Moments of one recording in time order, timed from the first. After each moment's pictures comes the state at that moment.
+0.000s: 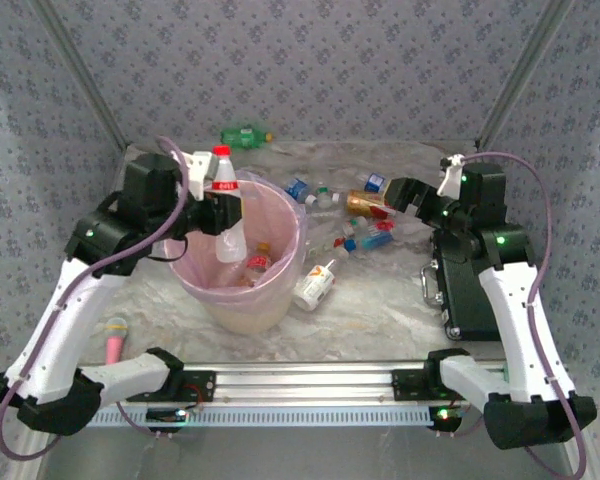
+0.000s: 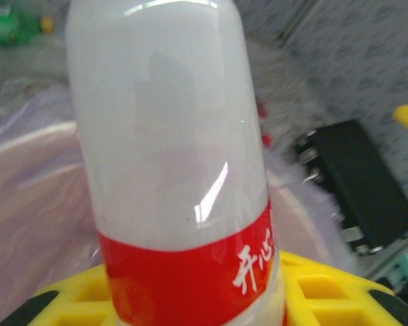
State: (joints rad) left arm -0.55 1.13 1.54 -1.04 0.13 -0.37; right arm 0.11 1.03 1.23 -0.75 -0.36 0.50
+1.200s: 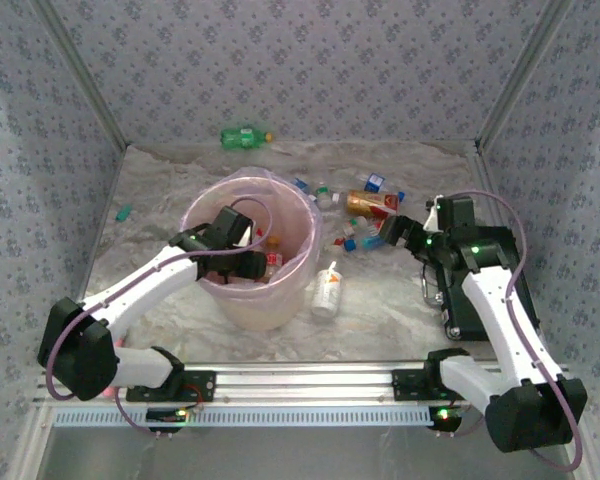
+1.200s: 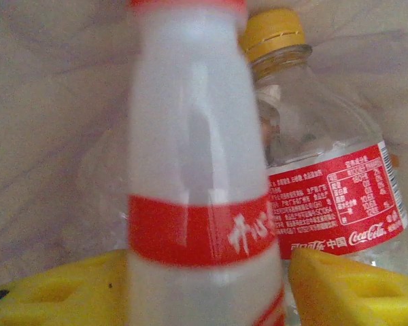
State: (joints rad) left arm -0.62 1.31 0.95 -0.73 -0.01 -0.39; right arm 0.14 1.02 0.92 -0.76 -0.28 0.59
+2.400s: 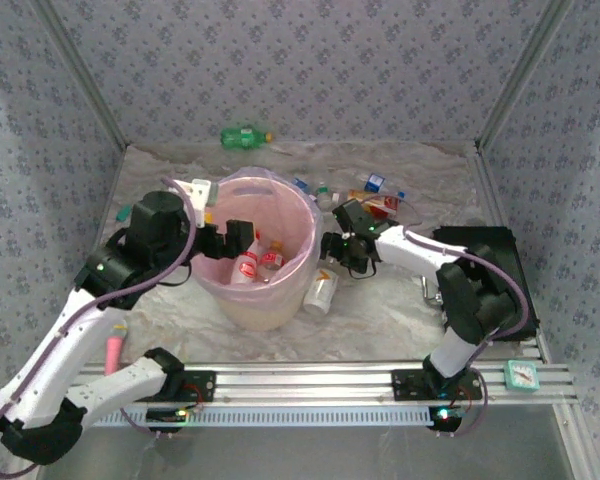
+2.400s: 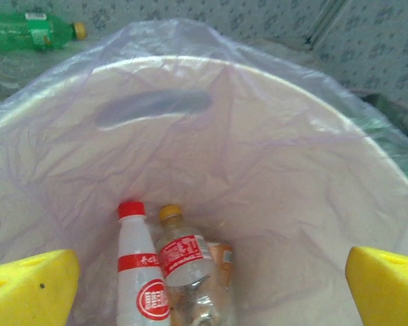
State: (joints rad) left arm -0.62 0.91 1.23 -0.82 0.01 -0.38; right arm 0.58 1.67 1.02 -0.44 -0.13 0.83
